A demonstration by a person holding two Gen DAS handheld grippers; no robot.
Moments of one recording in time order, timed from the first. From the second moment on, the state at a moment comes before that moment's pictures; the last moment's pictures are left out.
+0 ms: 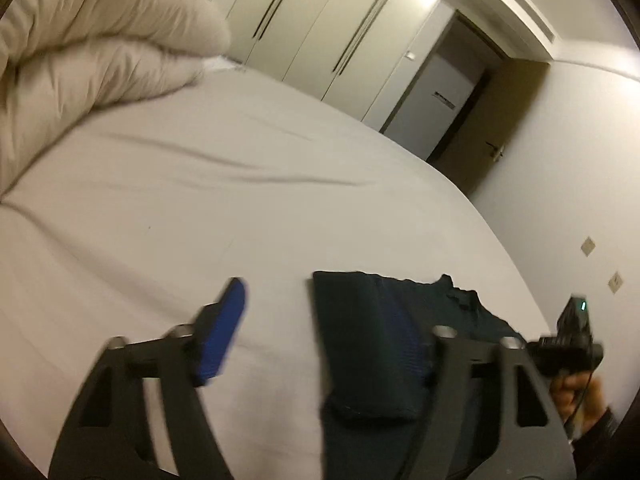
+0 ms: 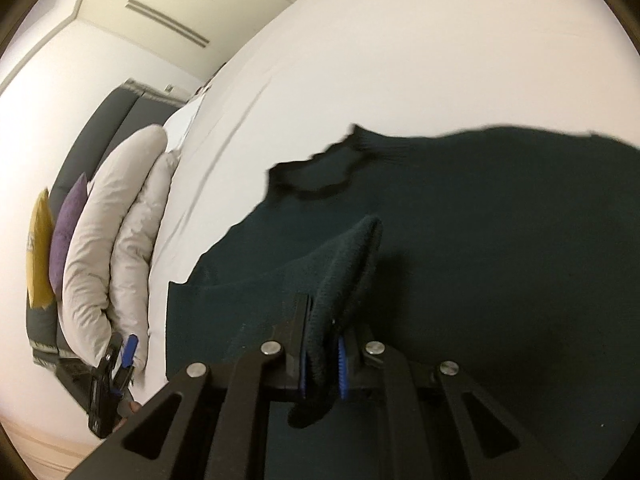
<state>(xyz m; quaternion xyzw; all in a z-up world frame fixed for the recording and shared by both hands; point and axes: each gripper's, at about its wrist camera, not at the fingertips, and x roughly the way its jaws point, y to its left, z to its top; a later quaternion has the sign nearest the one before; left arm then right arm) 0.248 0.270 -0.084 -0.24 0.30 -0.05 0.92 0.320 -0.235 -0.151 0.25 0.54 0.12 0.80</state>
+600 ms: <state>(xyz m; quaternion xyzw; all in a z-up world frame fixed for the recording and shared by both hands) 0.272 0.168 -0.130 -0.04 0.41 -0.07 0.91 0.298 -0.260 -0.171 0.30 0.55 0.09 0.78</state>
